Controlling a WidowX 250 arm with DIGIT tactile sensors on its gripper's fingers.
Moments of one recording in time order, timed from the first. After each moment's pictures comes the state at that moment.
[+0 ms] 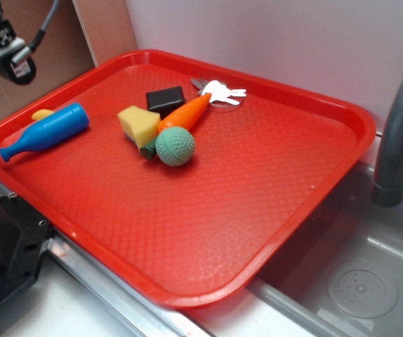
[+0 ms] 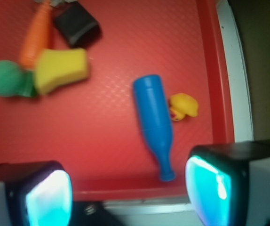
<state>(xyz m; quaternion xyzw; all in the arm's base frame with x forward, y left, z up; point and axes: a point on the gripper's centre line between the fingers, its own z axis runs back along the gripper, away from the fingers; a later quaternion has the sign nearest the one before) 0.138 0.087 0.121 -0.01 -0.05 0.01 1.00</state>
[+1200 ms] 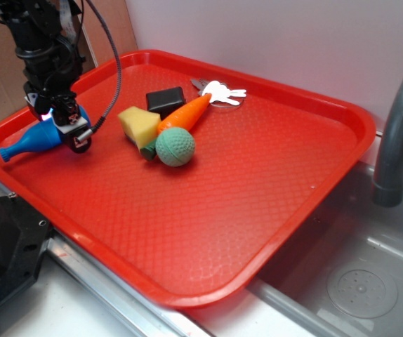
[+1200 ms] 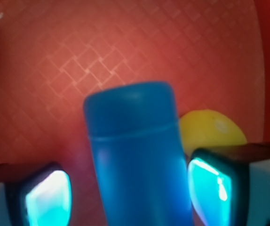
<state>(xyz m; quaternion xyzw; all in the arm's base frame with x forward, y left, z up) 0.182 0.072 0.020 0.02 0.01 -0.06 1.00</state>
